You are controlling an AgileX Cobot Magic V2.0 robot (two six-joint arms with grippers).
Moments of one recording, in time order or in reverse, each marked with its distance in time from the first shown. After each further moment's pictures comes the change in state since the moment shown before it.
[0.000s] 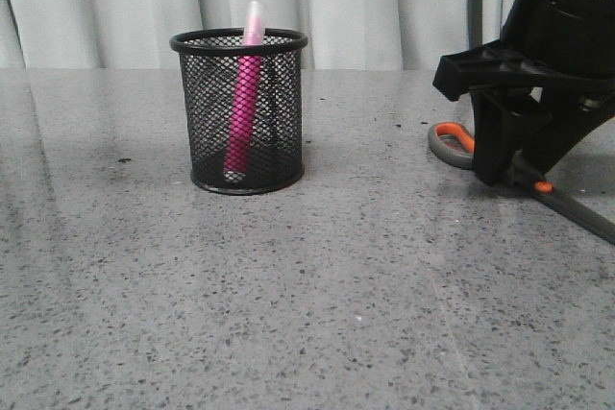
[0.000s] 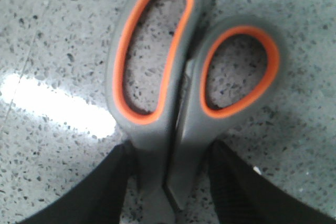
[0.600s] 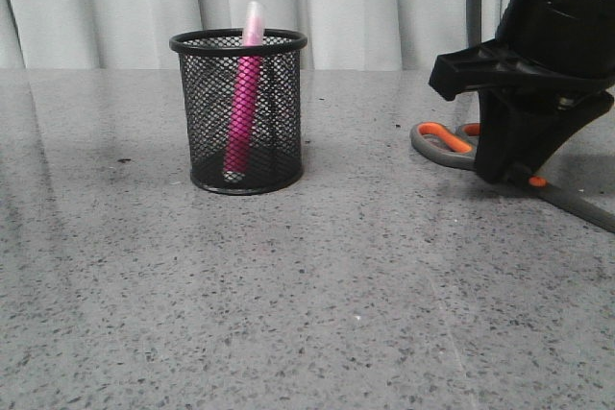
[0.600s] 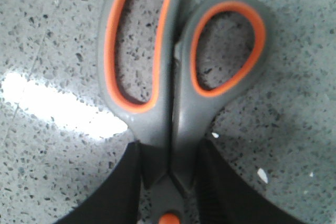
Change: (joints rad) left arm 0.000 0.000 0.000 0.000 0.000 0.000; right arm 0.004 -0.002 0.000 -0.006 -0.010 0.000
